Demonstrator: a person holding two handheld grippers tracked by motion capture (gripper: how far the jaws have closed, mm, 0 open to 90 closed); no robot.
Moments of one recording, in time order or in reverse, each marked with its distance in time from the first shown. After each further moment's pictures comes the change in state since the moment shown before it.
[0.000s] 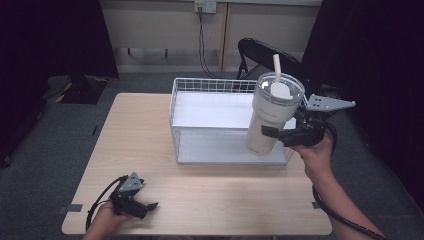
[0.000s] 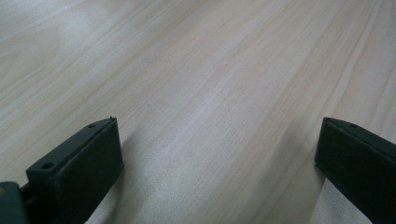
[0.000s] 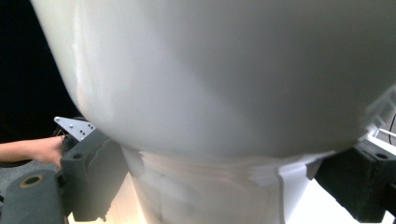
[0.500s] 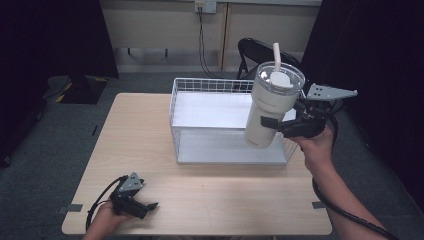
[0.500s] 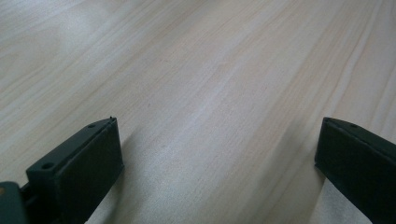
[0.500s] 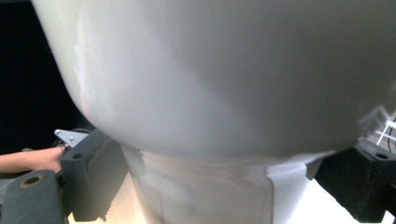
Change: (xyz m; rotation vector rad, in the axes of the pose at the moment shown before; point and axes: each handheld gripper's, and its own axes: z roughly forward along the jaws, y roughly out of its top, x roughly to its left) left arm 0.000 0.000 0.000 0.000 0.000 0.000; right arm -0.002 0.023 0.003 -0.009 -0.002 -0.002
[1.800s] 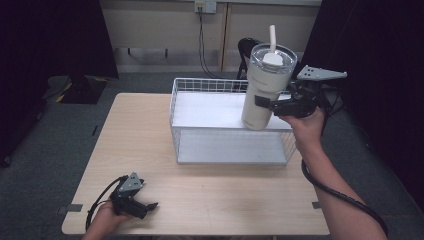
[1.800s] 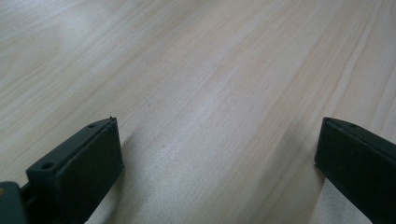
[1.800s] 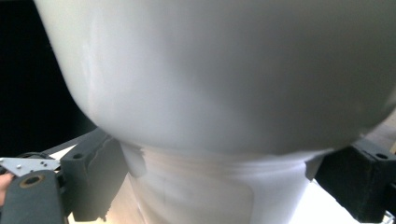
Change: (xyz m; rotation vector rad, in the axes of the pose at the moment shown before) left arm 0.000 0.000 0.000 -0.001 0.003 0.000; right arm -0.027 0.023 0.028 -0.004 -0.102 0.004
